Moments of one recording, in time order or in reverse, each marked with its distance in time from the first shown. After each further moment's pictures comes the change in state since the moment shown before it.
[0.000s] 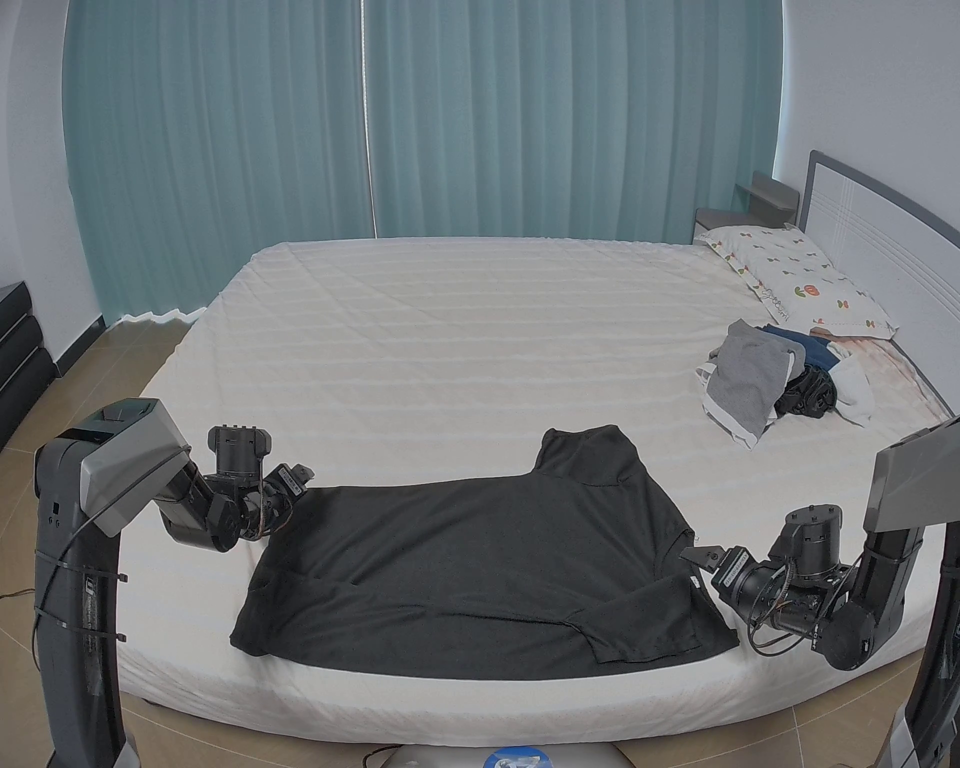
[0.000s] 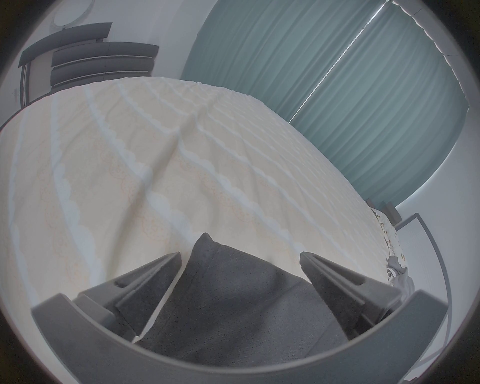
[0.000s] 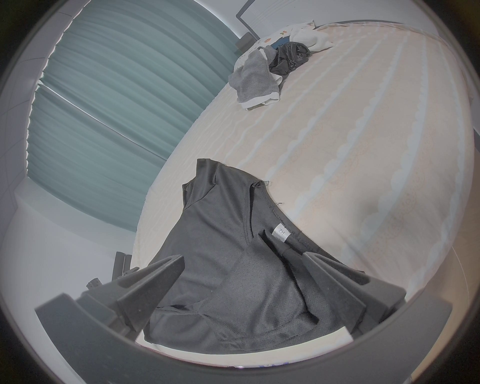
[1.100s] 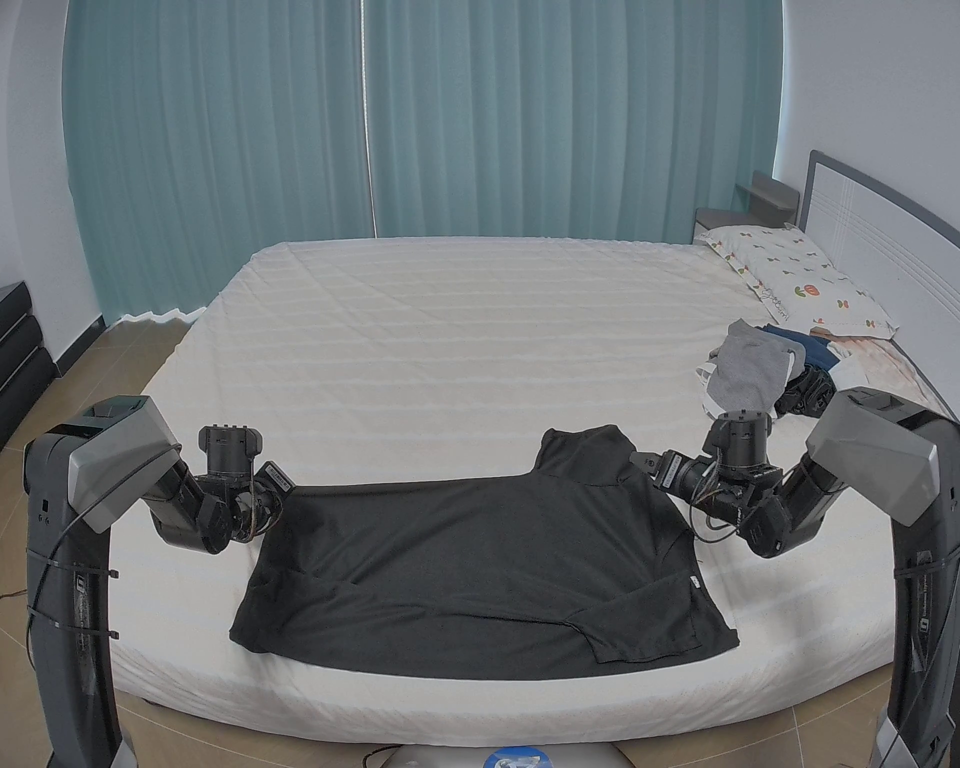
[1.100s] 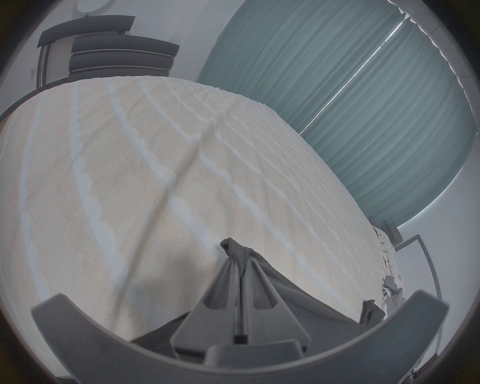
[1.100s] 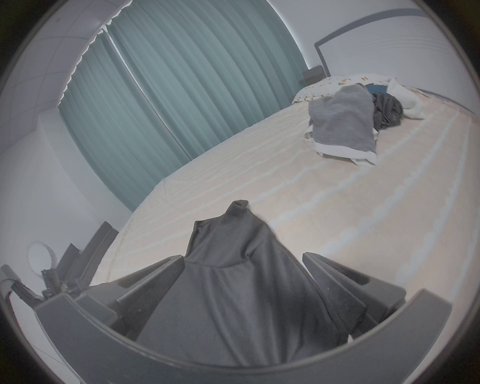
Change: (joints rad) left arm 0.016 -0.035 0.056 -0.027 0.037 -0.097; right arm -0.036 0.226 -0.807 0.410 -0.012 -0.400
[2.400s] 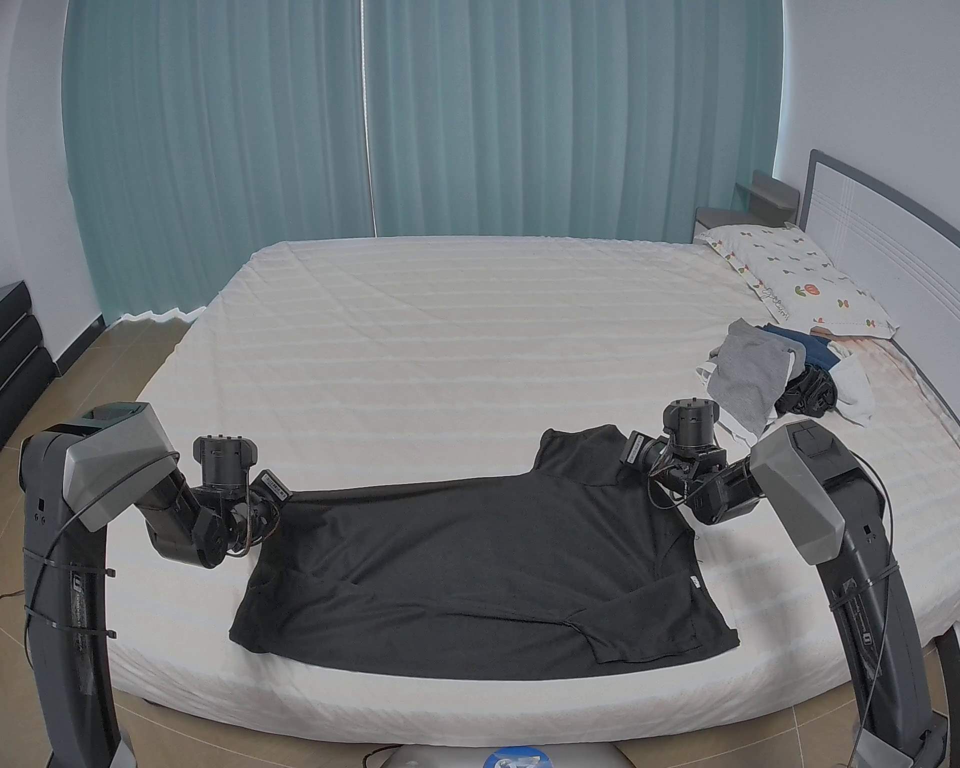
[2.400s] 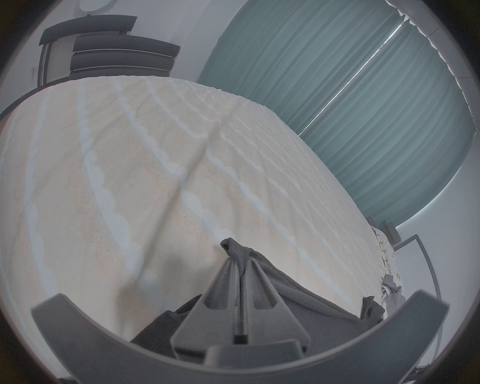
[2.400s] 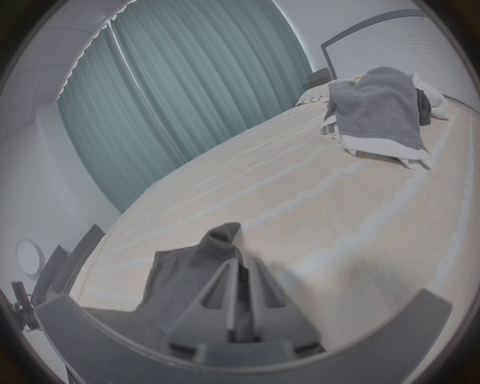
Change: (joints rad) left arm 0.003 -0.015 0.099 -0.100 -0.001 0.000; right arm -0.014 0.391 -0.752 0.316 -0.032 -0.038
